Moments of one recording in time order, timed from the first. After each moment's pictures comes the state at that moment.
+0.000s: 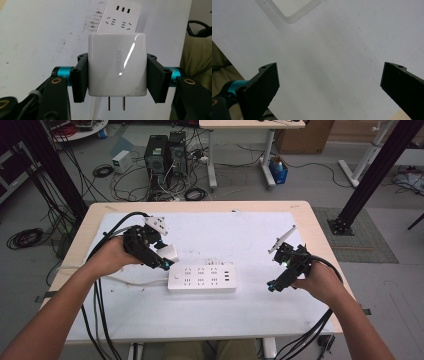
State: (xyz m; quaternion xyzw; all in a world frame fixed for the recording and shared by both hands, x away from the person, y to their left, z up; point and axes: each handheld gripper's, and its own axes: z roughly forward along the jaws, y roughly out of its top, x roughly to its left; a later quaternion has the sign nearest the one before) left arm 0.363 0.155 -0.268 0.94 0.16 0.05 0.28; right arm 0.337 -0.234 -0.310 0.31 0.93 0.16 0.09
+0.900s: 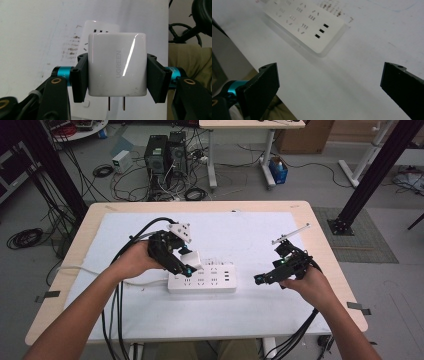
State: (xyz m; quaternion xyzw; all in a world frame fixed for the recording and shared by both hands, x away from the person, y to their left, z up) left arm 0.357 0.100 -0.281 0.95 0.09 0.02 0.31; right arm 0.332 -0.233 -0.314 0.42 0.85 0.32 -0.01
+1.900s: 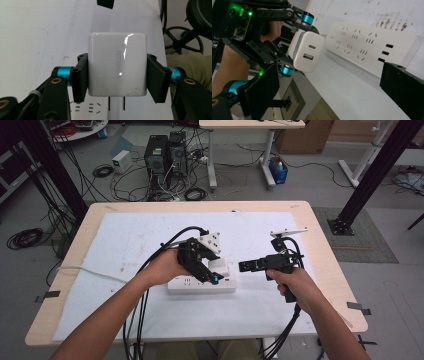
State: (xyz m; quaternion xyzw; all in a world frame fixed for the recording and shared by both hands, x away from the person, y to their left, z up) left arm 0.349 0.039 -0.294 0.94 0.03 0.03 0.34; right arm 0.346 -0.218 -0.326 0.47 0.72 0.46 -0.22
